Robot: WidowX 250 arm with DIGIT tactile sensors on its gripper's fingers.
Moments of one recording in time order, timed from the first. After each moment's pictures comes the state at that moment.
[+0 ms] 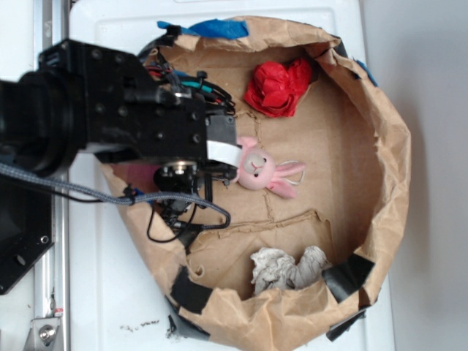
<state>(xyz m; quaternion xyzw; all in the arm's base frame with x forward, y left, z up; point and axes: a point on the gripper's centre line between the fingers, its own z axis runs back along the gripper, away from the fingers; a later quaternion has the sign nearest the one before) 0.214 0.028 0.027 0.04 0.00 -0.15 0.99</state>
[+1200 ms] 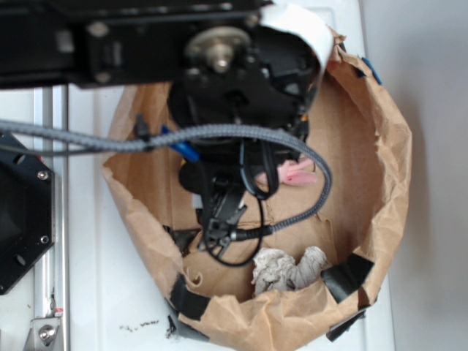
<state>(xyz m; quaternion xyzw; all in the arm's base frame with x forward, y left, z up) 0.241 -0.001 0.154 -0.08 -0.02 -0.04 1.00</state>
